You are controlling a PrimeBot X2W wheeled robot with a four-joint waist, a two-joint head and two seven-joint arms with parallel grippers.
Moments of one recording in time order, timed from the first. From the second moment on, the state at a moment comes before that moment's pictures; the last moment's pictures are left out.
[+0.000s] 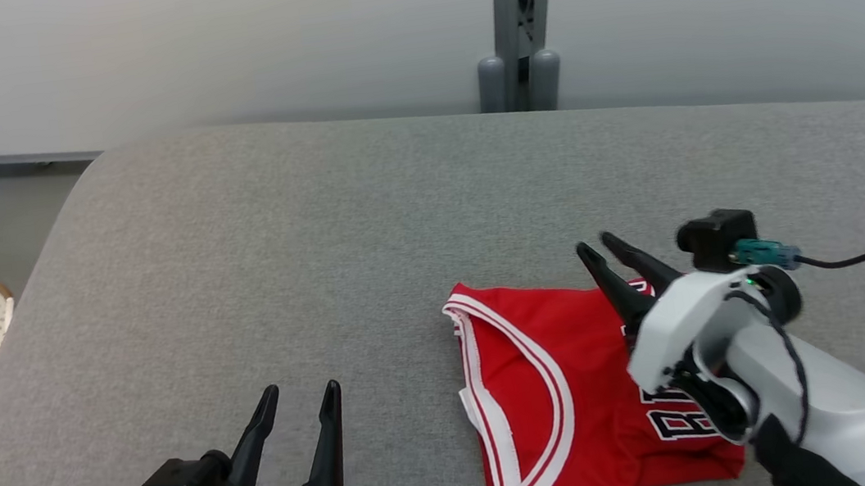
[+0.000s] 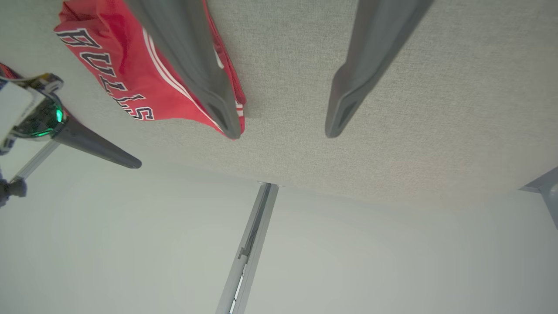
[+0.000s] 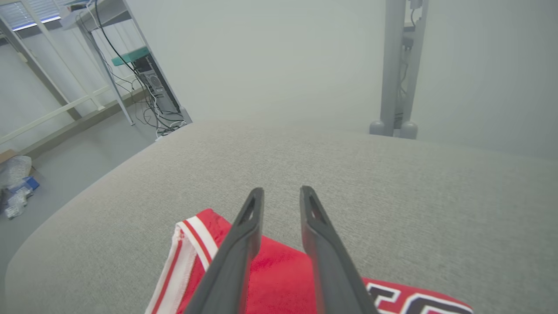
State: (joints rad) left arm -0.07 0.39 -0.62 -0.05 -0.78 0.32 -0.20; right arm -0.70 -0.13 0.81 0.86 0.81 0.13 -0.26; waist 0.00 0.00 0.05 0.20
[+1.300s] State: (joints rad) left arm -0.07 0.37 -0.64 -0.02 -0.78 0.30 -0.22; right arm -0.52 -0.46 0.76 0.69 1.14 0.13 0.38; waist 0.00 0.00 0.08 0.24
